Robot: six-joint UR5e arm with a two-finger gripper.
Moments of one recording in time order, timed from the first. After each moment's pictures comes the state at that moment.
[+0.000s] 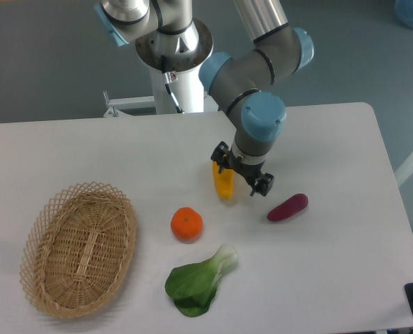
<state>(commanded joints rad) 2.56 -1.90 -1.82 -1.04 1.54 1.20</state>
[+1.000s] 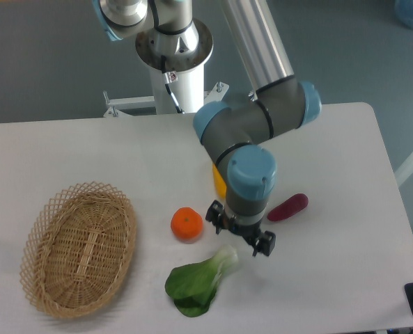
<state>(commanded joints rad) 2.37 -2.17 -1.46 -0.98 1.53 1.02</state>
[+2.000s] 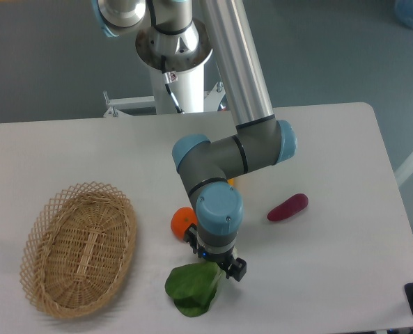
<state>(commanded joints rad) 2.32 -2.23 -1.49 -0.98 1.54 1.02</state>
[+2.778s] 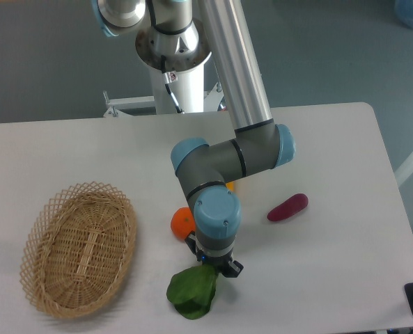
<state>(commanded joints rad) 2.33 -2.20 -1.46 -0.98 1.54 1.00</state>
